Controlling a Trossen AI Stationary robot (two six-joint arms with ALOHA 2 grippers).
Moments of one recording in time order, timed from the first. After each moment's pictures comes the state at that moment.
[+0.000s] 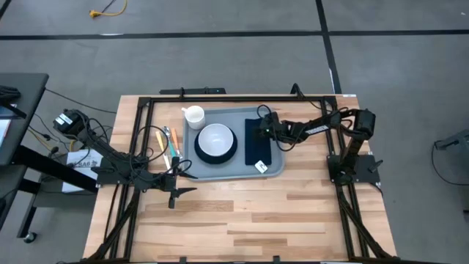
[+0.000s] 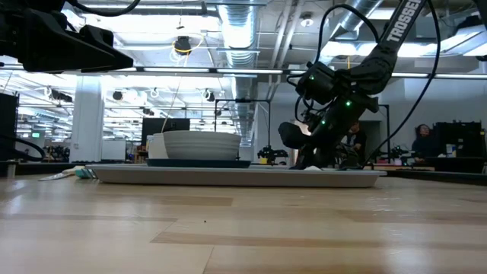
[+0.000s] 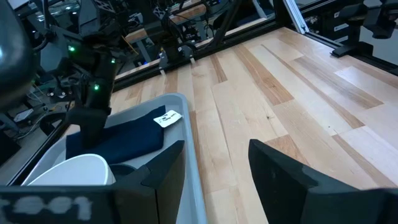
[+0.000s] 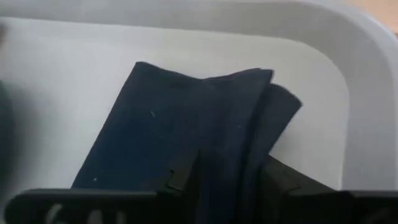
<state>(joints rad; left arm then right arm) -0.61 1.02 0.18 0.61 -0.59 0.20 -0.35 1.79 0.73 0.19 0.38 0.73</state>
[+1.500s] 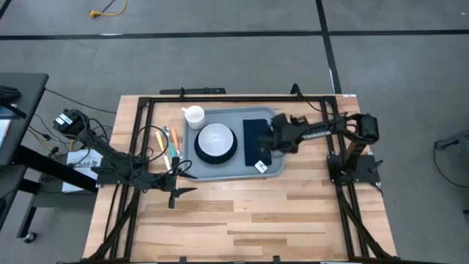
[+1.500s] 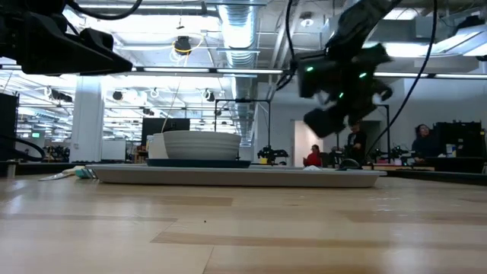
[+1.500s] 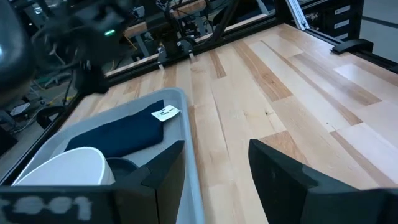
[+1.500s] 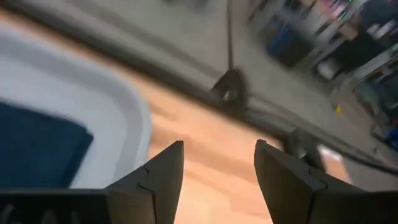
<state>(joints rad) -0.61 1.02 0.18 0.59 -0.59 0.17 -0.13 1.75 1.03 -0.96 1.10 1.08</state>
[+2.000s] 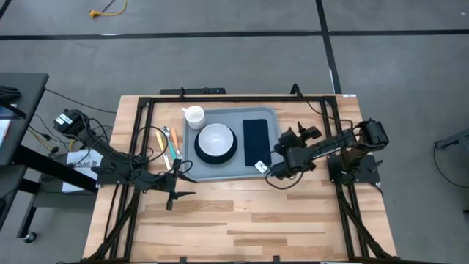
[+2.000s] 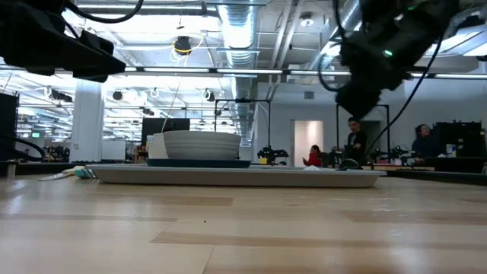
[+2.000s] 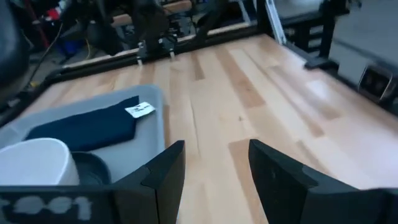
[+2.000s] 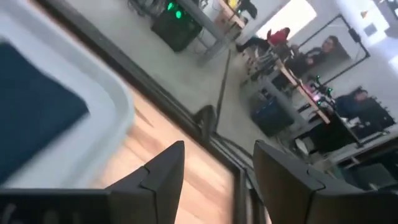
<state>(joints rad) -0.61 1.02 0.18 0.58 -0.51 0.04 0.18 1.69 0.98 -1.48 1.22 1.40</state>
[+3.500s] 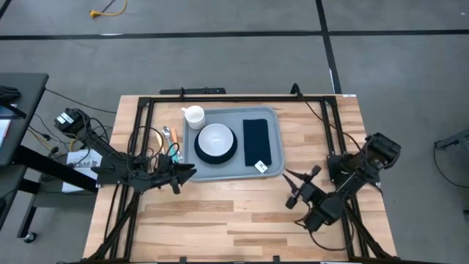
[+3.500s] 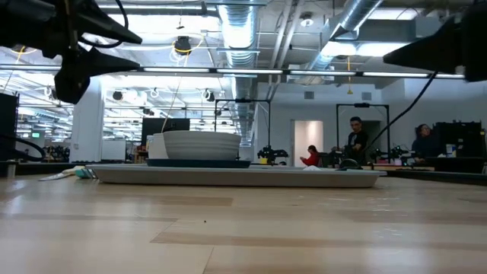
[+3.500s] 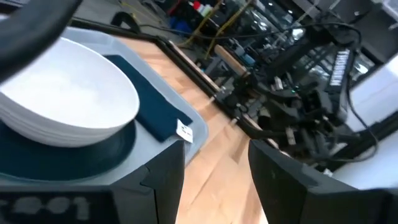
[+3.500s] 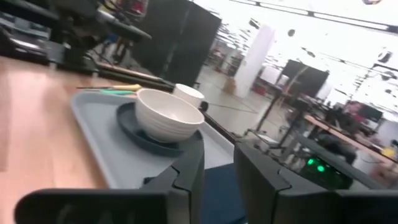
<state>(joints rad) -0.65 1.02 0.24 0.60 -0.99 -0.88 0.88 1.71 0.80 -1.09 1.57 1.54</state>
